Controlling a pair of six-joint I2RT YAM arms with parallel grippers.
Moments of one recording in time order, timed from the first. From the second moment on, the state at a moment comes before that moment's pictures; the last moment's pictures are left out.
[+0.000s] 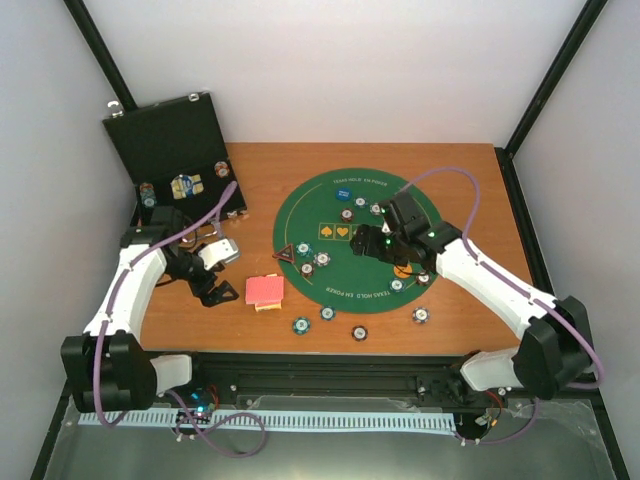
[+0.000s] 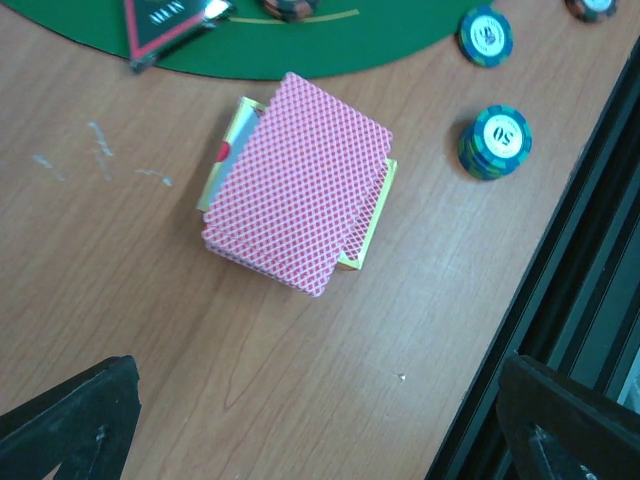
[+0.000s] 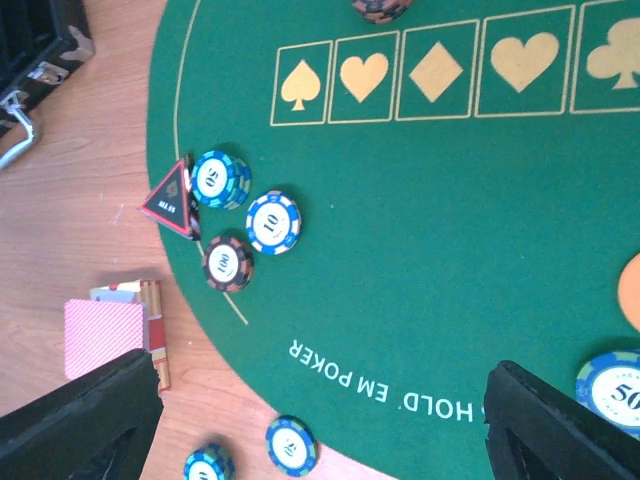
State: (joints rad) left arm 0.09 1.22 0.99 -1.23 0.56 1.00; right arm 0.58 1.38 1.08 -0.65 -0.10 0.69
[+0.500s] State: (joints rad) left arm -0.03 1.22 0.83 -1.03 0.43 1.11; right arm 0.69 1.31 0.95 -0.54 -0.14 0.79
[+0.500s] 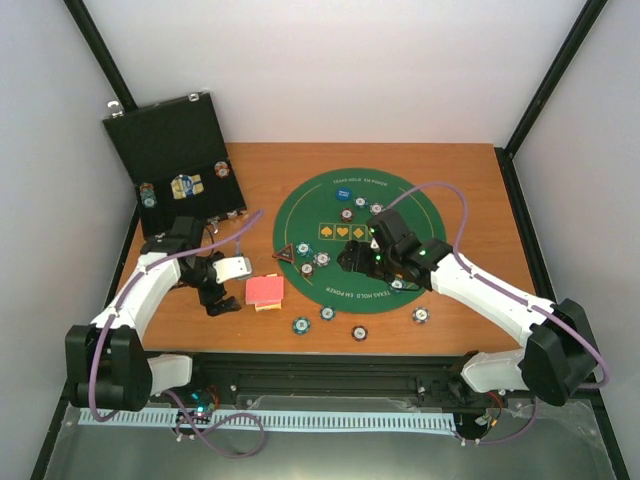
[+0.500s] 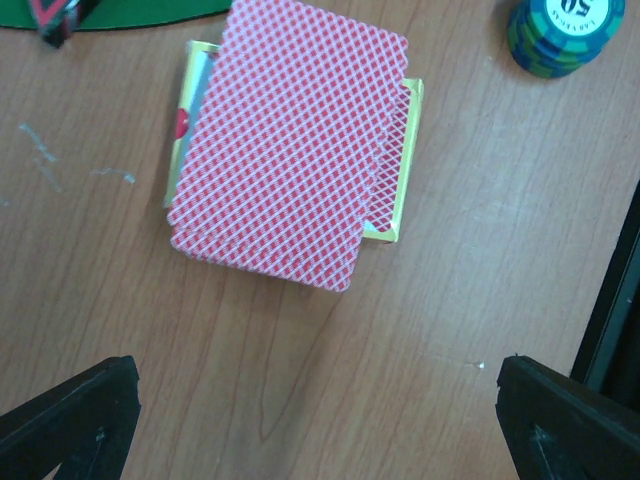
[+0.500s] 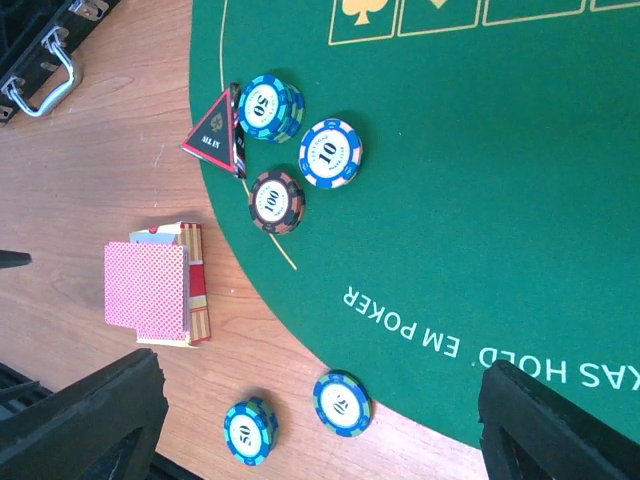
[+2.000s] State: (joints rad) left arm -0.18 1.18 0.71 -0.92 0.37 1.23; right arm 0.78 1.43 0.96 -0.47 -0.15 0.84
